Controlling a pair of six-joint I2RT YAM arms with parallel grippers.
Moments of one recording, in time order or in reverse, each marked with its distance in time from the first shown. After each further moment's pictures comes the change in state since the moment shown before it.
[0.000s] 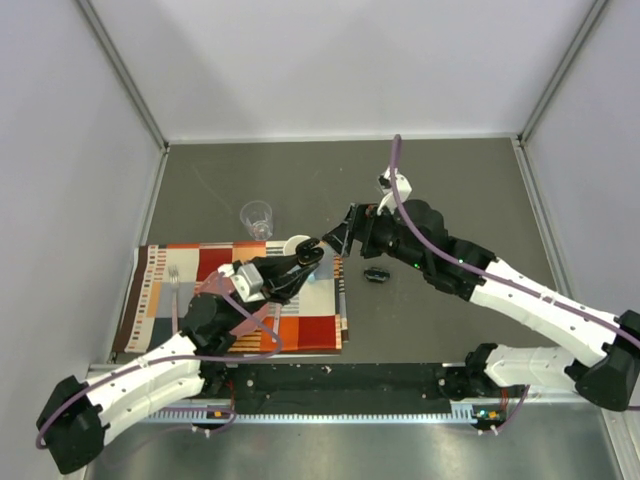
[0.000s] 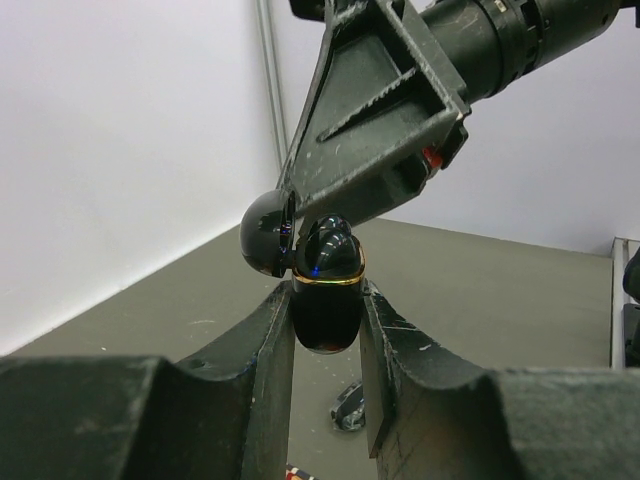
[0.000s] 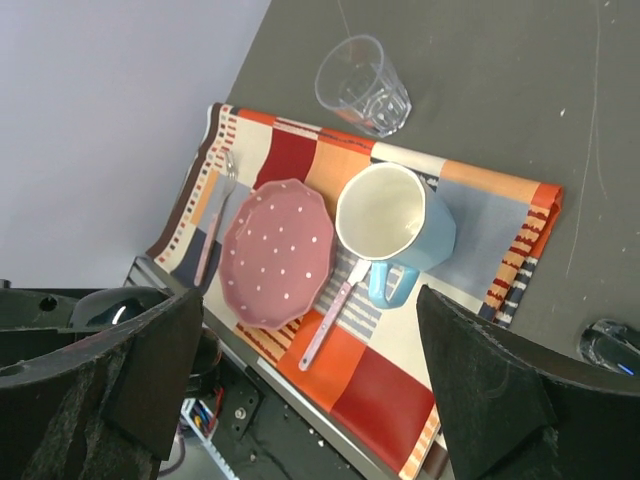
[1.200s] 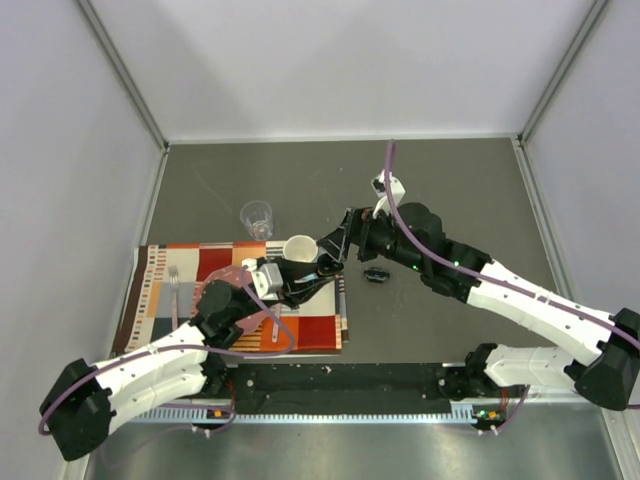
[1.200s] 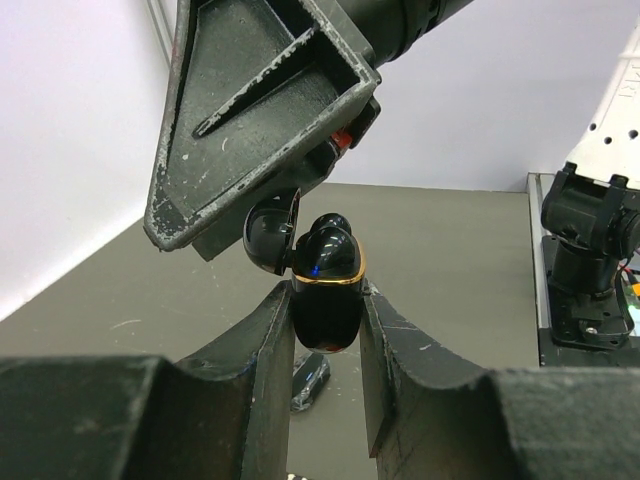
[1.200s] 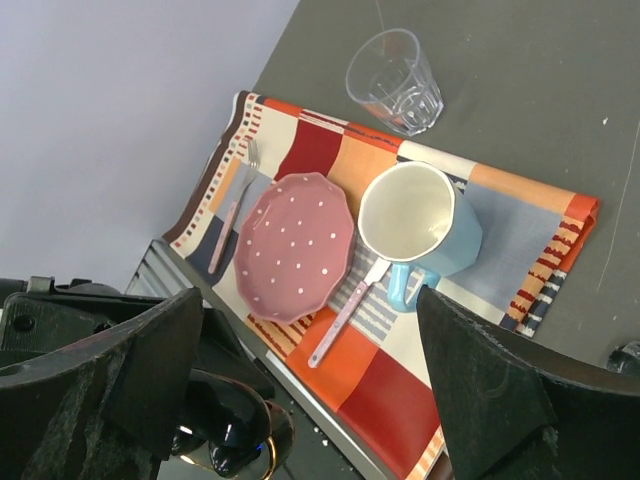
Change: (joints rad) left arm -0.002 0.131 0.066 -0.029 0.210 0.000; right arm 0.000 -0.011 -0.048 0.093 -0.054 -0.014
